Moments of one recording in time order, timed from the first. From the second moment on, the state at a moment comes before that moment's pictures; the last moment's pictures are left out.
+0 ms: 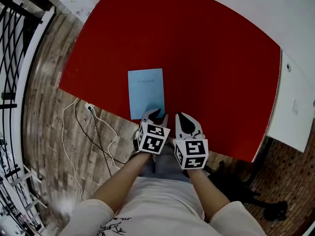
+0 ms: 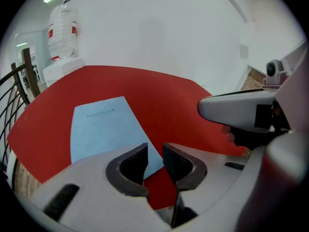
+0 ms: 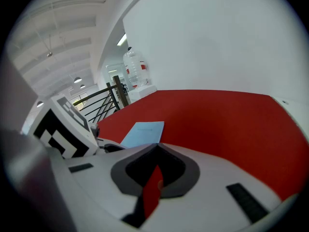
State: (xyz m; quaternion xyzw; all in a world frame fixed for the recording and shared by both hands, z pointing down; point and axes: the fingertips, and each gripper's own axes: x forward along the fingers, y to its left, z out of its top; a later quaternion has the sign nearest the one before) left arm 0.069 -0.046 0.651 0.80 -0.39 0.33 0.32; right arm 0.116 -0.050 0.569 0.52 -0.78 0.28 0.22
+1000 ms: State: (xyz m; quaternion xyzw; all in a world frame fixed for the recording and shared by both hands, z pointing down) left arm -0.039 -0.044 0.458 0.77 -0.55 0.19 0.25; right arm 0.065 -0.033 0.465 0.47 -0.81 0.25 0.22
